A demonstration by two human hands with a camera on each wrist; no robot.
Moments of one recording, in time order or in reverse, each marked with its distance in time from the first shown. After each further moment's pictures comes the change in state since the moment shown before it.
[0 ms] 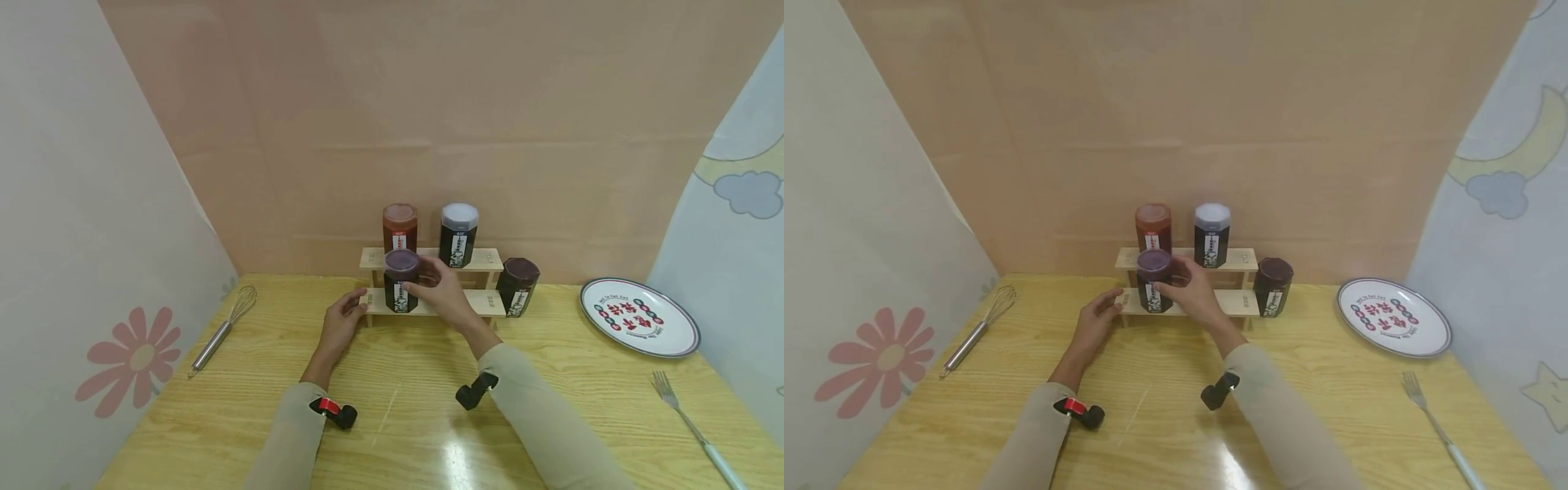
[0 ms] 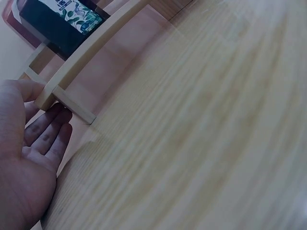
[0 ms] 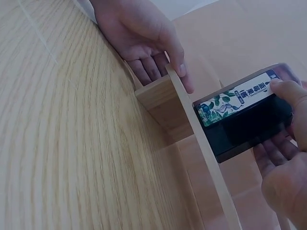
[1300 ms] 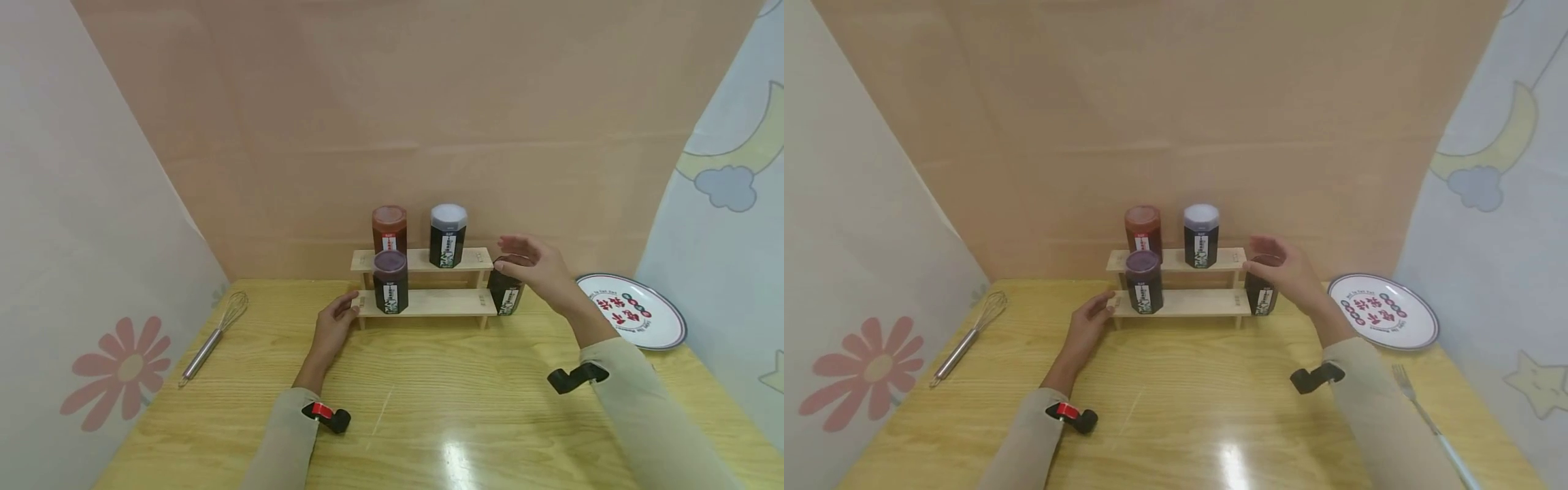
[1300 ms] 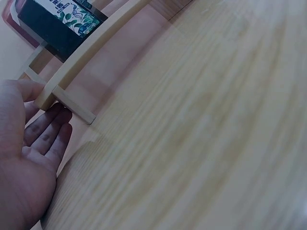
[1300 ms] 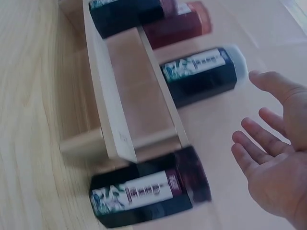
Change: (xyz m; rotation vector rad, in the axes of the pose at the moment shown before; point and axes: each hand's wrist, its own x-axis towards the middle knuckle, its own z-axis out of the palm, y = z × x) left_hand 0.013 -0.029 -0.001 0.027 0.027 0.007; right_hand -0.045 -0.035 -0.169 -0.237 0.043 -0.014
